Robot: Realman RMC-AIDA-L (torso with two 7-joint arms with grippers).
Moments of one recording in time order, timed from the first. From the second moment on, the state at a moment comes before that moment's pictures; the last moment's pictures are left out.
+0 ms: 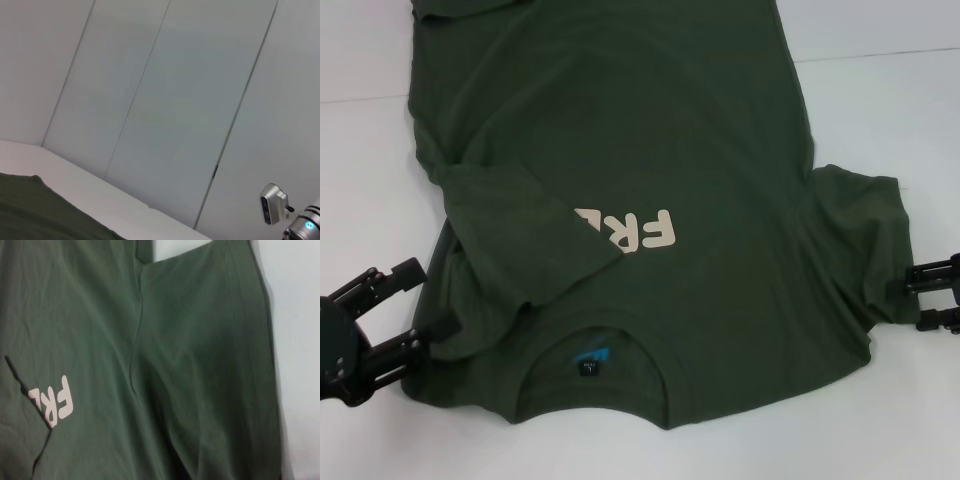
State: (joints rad) left arm -0.29 -2.16 0.32 0.69 1.98 1.92 -1.28; right arm 0.51 1.85 -0.46 -0.57 -2.53 -1.55 2.60
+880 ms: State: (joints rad) left arm -0.29 -2.16 0.32 0.69 1.98 1.92 -1.28; right arm 0.51 1.85 -0.40 -0.56 -2.52 -1.52 2.59
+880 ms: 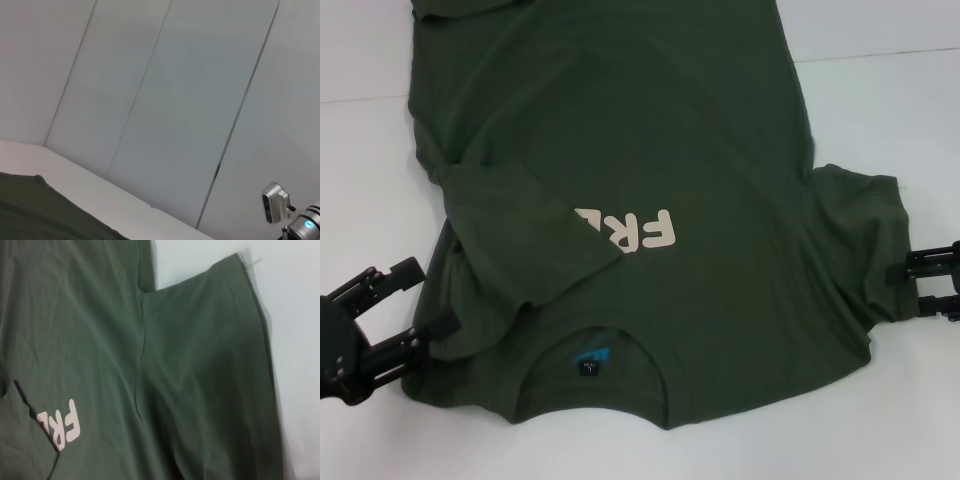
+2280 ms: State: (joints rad) left arm -0.29 -2.17 0.32 0.69 1.98 1.92 -1.28; right arm 0.50 1.84 -0.43 -0.56 -2.53 -1.61 2.59
